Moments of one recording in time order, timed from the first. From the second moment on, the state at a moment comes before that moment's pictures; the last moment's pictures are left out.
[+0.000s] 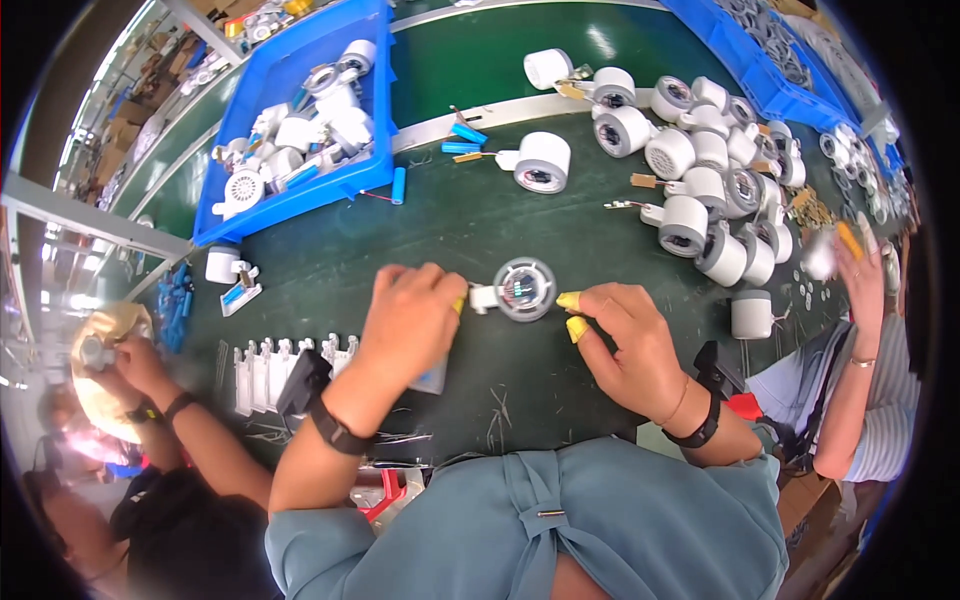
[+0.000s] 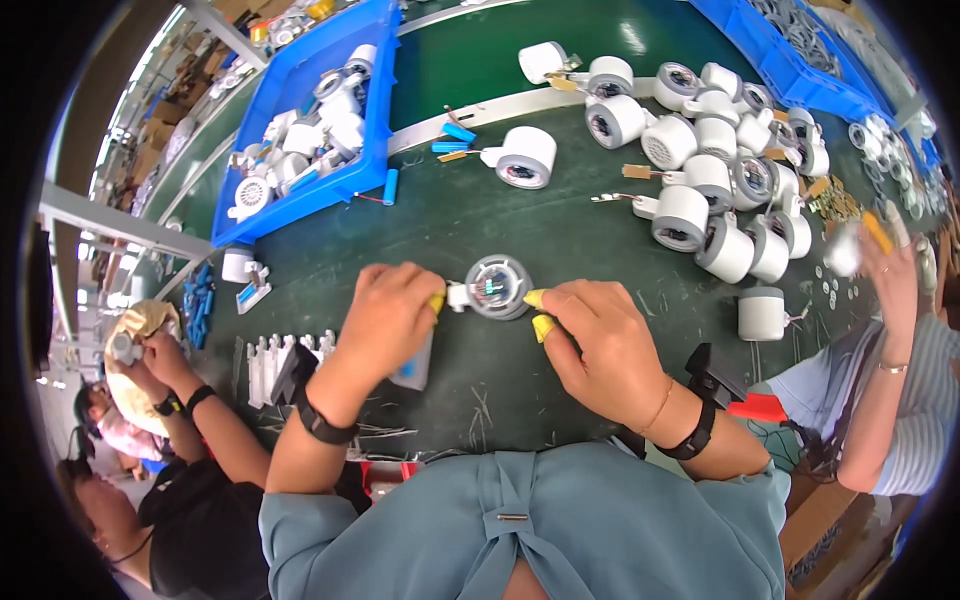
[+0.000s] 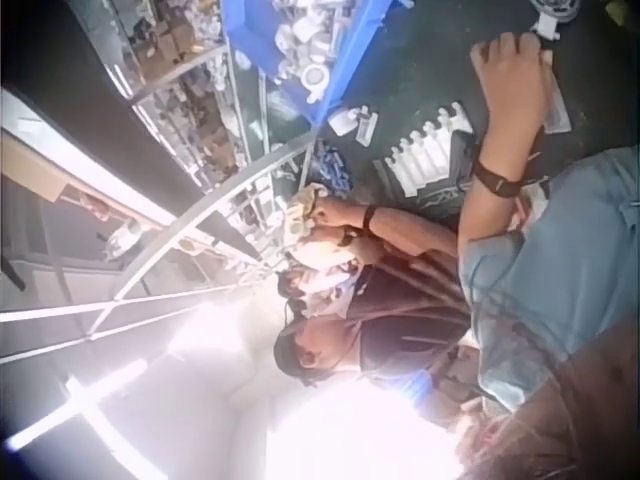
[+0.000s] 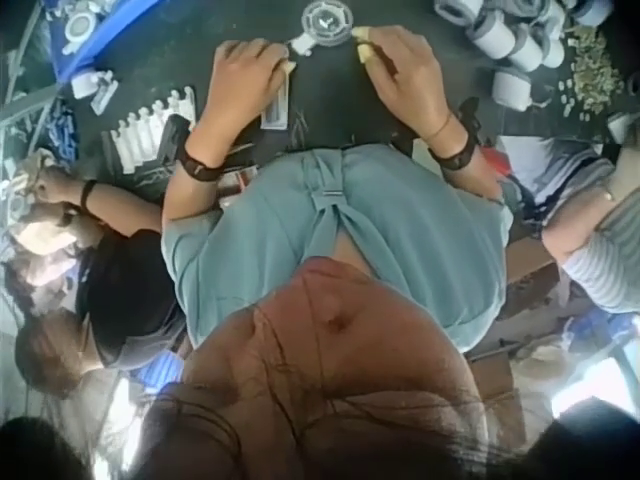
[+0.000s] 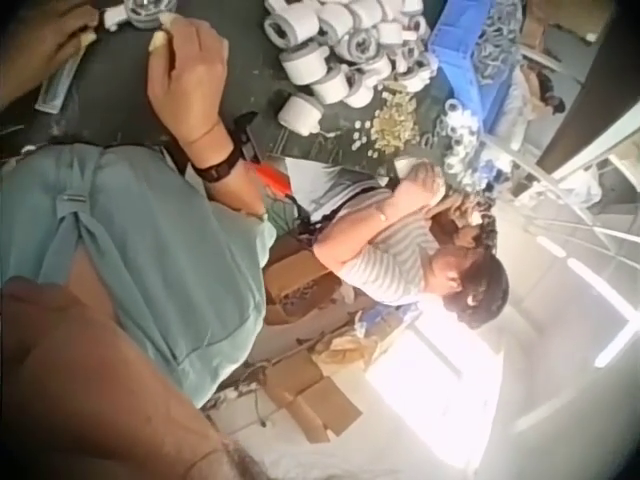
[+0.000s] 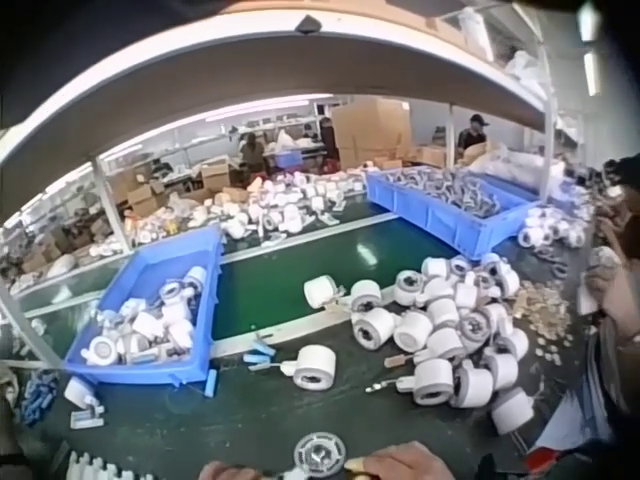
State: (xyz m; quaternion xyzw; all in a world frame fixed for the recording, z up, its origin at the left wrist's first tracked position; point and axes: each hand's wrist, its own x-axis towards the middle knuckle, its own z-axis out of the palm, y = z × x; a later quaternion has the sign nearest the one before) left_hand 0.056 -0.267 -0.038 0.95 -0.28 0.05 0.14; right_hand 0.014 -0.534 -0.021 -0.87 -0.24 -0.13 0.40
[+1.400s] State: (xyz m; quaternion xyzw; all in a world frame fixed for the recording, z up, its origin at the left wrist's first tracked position) left_hand 0.037 -0.256 -0.039 0.85 -0.12 0.12 0.50; right_hand 0.024 -0.527 -0.058 -0.54 0.11 0.25 0.80
